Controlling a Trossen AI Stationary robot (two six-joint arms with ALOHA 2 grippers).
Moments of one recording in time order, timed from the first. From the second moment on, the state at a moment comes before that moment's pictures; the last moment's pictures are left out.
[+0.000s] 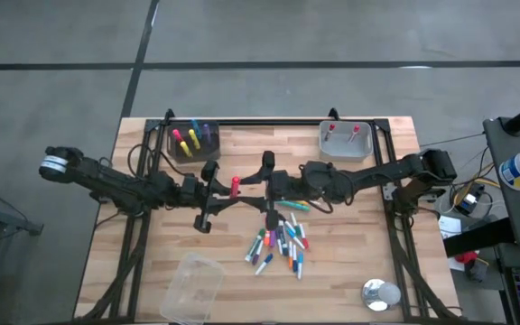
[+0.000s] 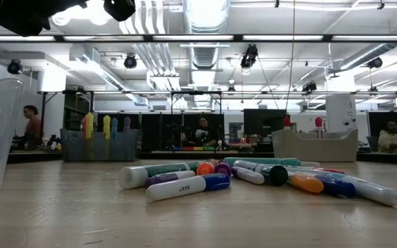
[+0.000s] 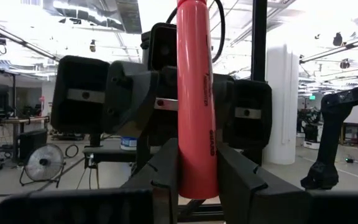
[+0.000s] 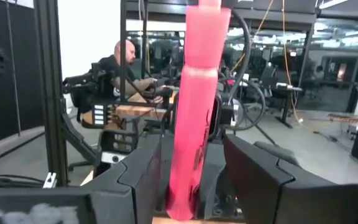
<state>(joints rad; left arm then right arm) -0.18 1.16 0.48 1.08 -0.06 -0.02 0.13 1.66 1.25 0.55 0.07 -0.04</state>
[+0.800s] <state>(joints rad) -0.18 1.16 0.49 1.06 -0.06 -0.01 0.10 1.70 1.27 0.55 -0.01 0.00</state>
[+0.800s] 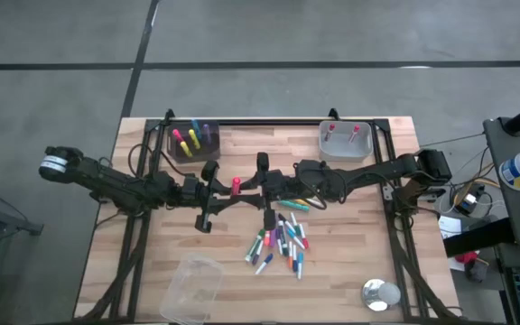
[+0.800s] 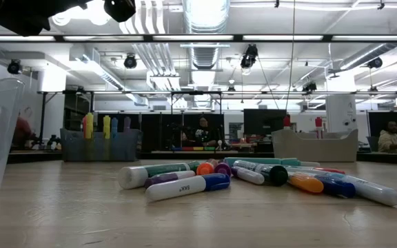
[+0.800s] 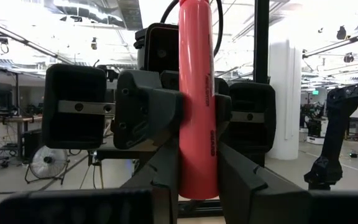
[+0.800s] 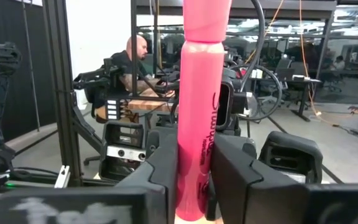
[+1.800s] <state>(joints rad) -0.18 1.12 0.49 0.69 -0.15 -0.32 0.10 1.64 1.29 0.19 0.06 0.00</state>
